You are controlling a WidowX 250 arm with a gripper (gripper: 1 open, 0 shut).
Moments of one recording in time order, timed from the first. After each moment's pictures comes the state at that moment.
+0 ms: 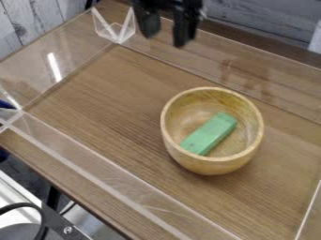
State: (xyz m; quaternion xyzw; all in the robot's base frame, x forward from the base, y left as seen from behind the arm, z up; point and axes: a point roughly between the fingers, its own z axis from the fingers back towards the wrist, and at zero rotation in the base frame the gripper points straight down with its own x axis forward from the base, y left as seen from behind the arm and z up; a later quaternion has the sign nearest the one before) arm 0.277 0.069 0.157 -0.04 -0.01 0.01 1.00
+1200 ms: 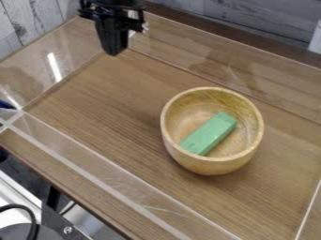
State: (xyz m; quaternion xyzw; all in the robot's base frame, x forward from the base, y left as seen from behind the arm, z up) arm 0.266 0.087 0.124 -0.03 0.04 -0.02 1.00
